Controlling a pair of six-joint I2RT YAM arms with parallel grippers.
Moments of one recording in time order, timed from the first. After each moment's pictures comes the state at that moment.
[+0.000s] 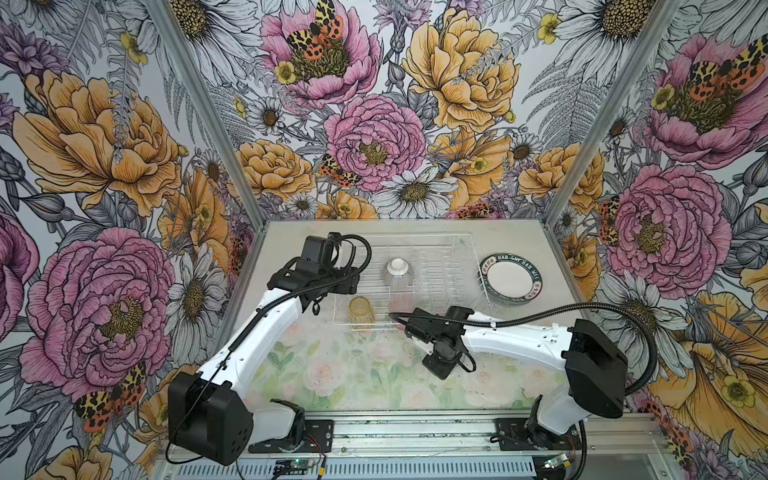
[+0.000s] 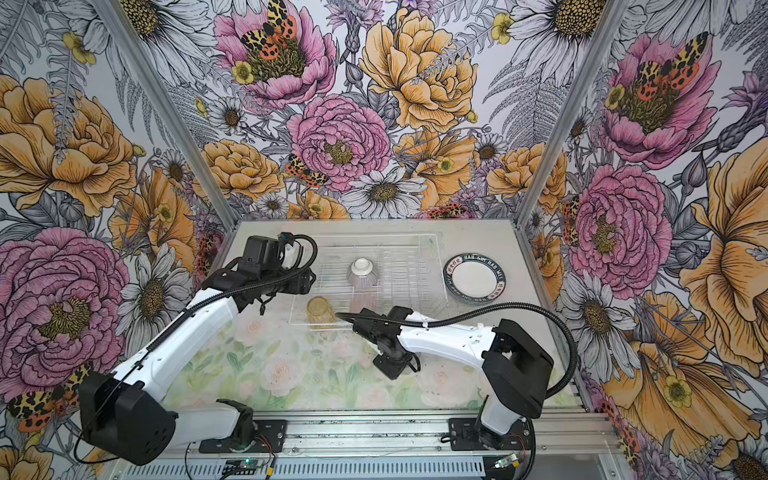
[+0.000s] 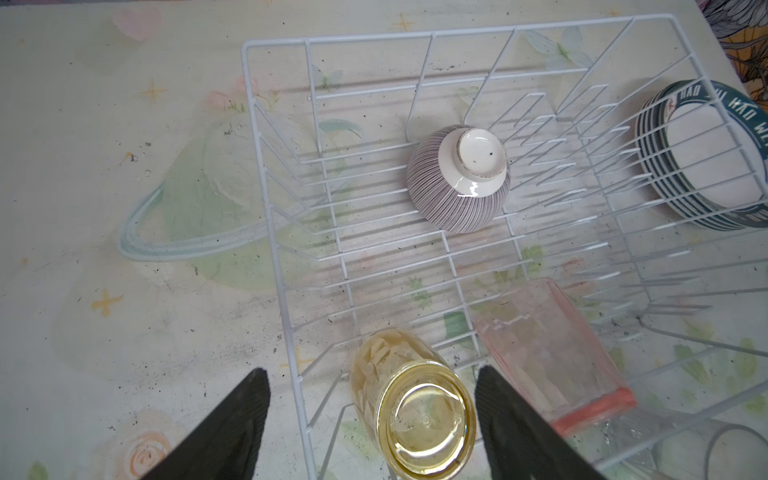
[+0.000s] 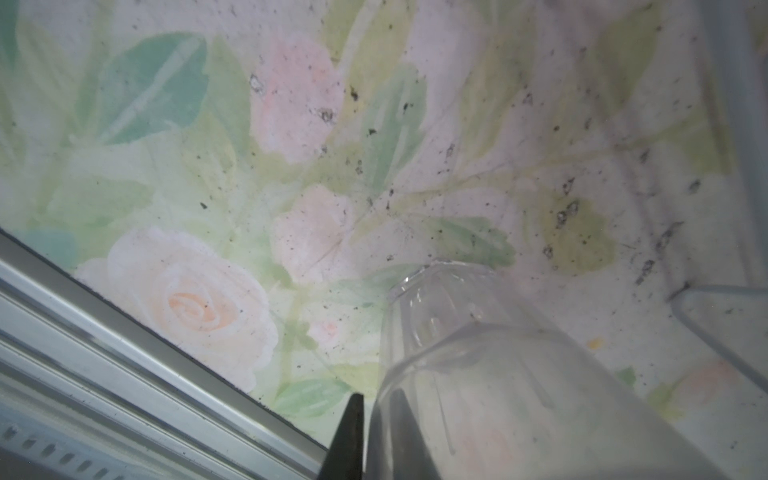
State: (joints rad) left arm -0.32 1.30 1.14 -0.67 0.04 -0.16; right arm 1.00 1.61 1.10 -1.04 0.01 0.14
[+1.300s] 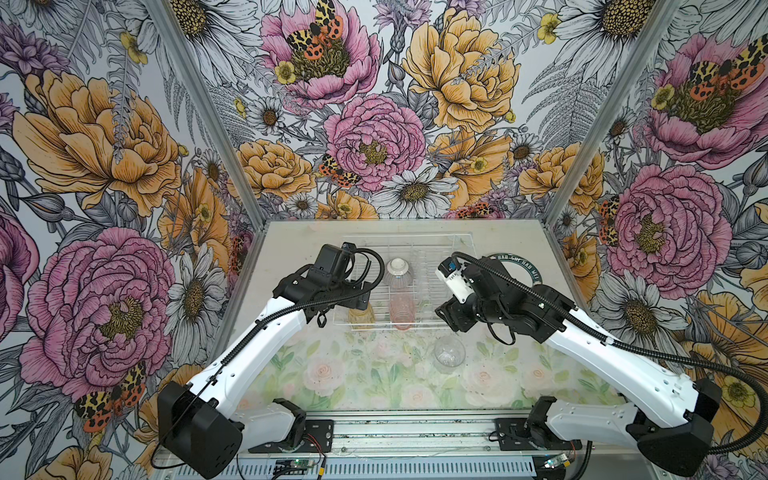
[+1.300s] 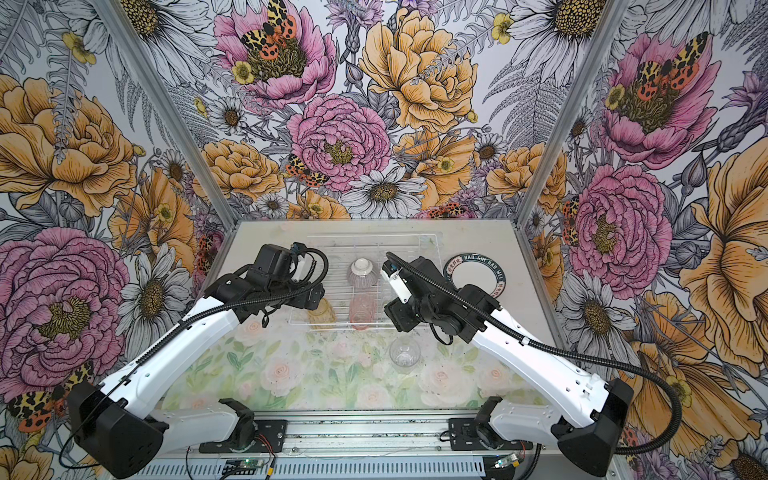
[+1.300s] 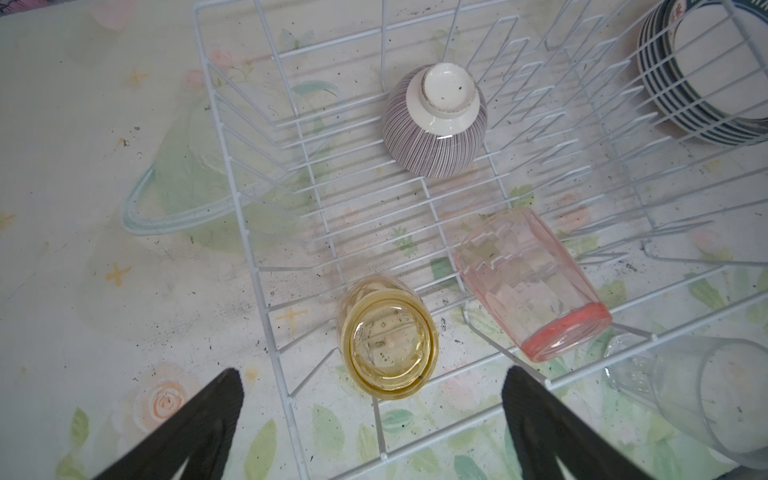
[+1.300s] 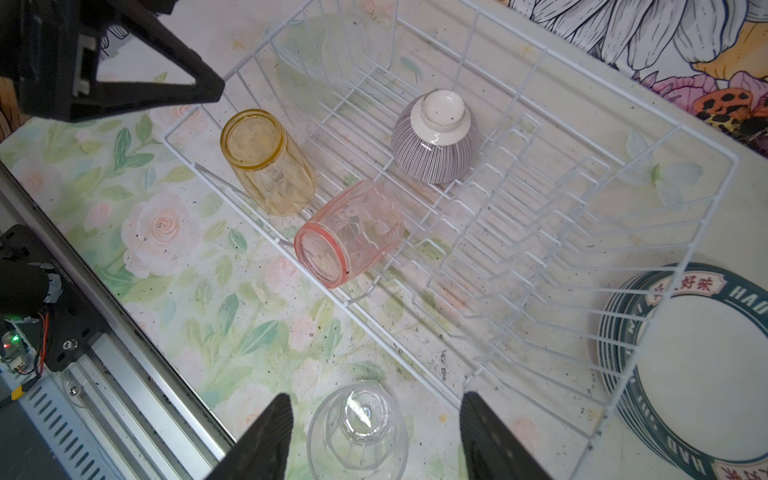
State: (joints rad) left arm -0.50 1.26 1.16 -0.83 -0.09 -0.18; right arm 0.77 1.19 1.25 -0.91 0.03 0.06
